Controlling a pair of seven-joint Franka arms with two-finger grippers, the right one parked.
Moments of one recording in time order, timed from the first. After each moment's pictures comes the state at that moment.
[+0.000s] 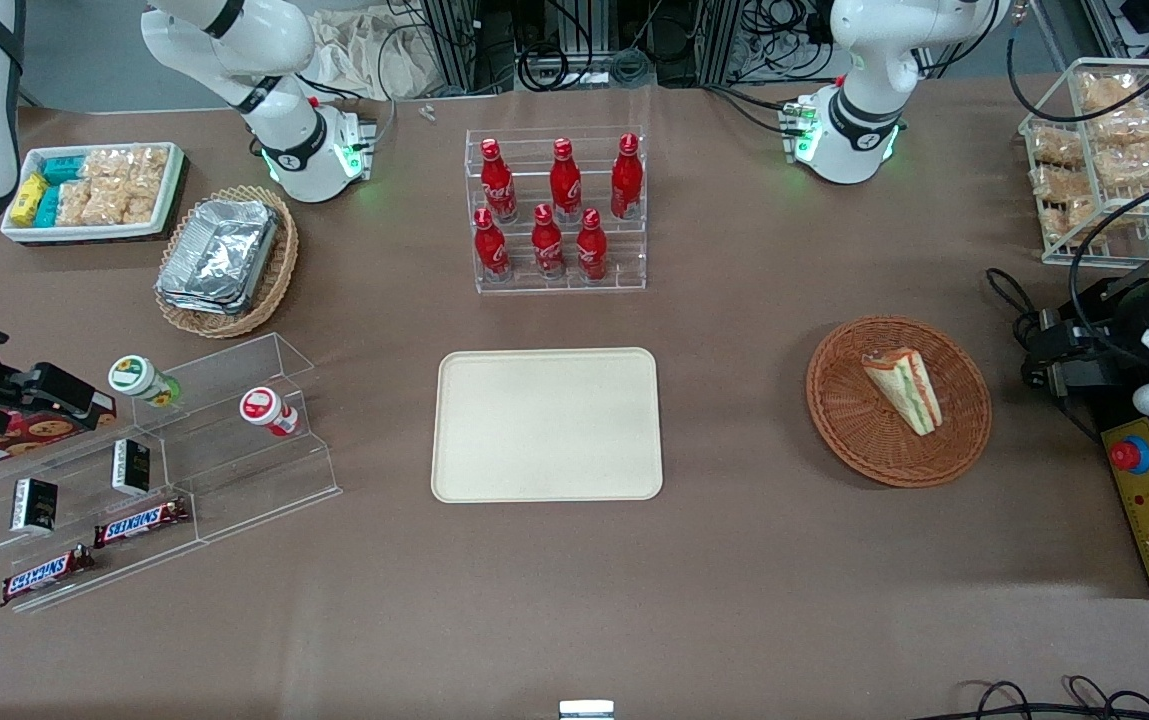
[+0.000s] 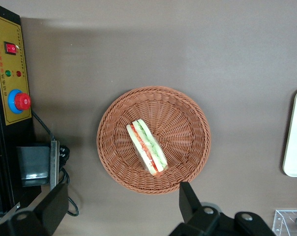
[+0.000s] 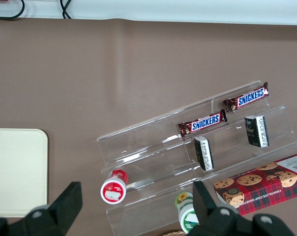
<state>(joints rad) 0.10 0.16 -0.08 -1.54 0.01 1.66 0.00</state>
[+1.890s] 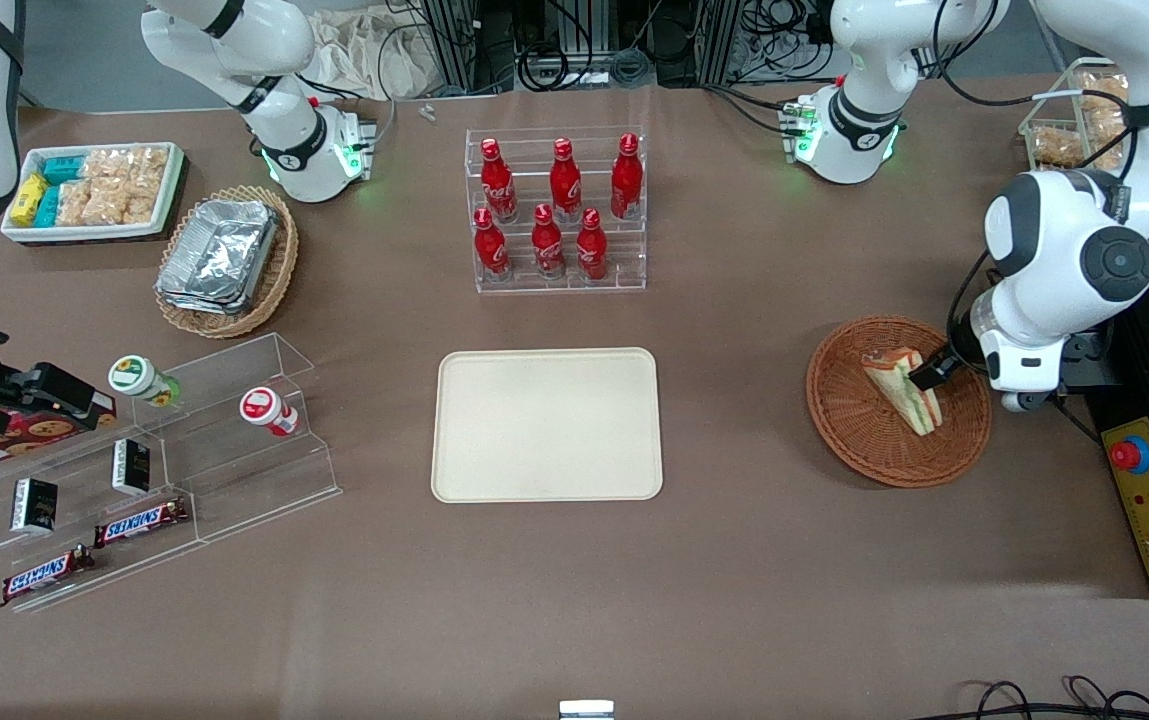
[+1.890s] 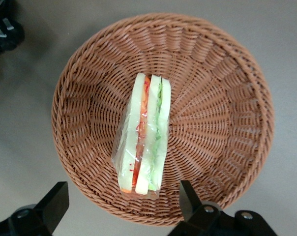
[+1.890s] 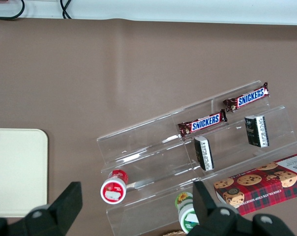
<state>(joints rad) 0.10 0.09 -0.11 -2.23 0.02 2.21 -0.75</state>
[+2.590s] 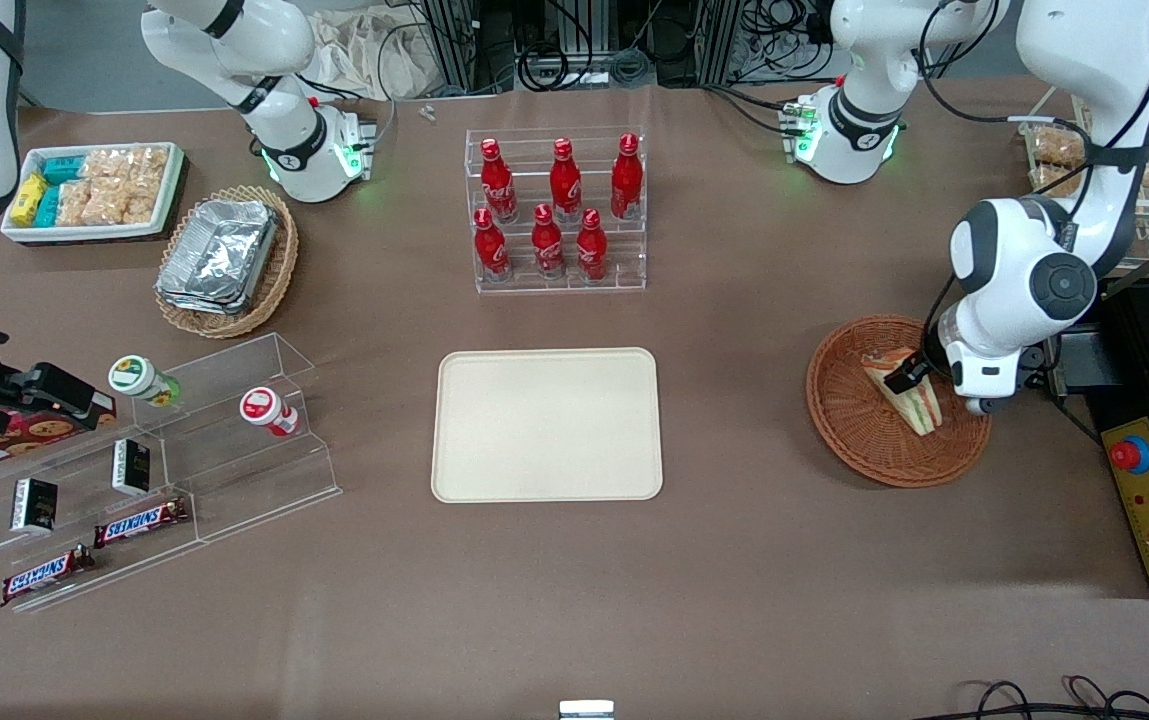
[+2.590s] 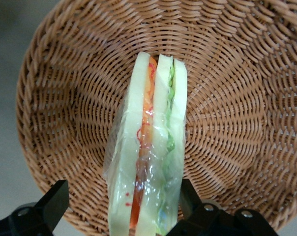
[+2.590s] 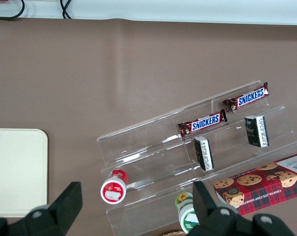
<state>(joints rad) 0.10 0.18 -0.11 -2.34 0.02 2.42 -0.75</state>
